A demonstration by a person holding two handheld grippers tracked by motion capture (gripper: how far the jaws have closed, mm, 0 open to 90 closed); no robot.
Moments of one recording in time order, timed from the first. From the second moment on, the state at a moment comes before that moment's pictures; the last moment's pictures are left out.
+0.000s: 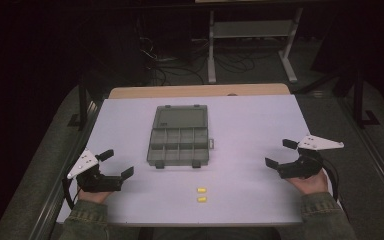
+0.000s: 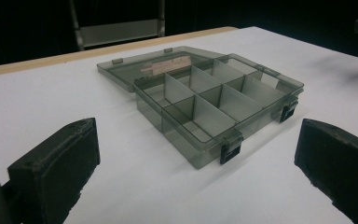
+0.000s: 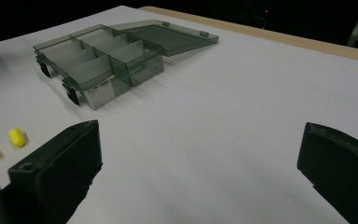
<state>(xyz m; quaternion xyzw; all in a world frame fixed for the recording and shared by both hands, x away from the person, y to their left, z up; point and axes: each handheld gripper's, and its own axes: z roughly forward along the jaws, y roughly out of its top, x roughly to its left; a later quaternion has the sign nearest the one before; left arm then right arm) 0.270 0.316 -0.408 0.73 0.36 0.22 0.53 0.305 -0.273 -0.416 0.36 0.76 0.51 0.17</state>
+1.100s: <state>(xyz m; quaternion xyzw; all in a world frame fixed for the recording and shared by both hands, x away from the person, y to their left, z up) 0.270 0.316 -0.411 0.73 0.37 0.22 0.53 0.304 -0.259 -0.405 0.35 0.78 0.51 0.15</state>
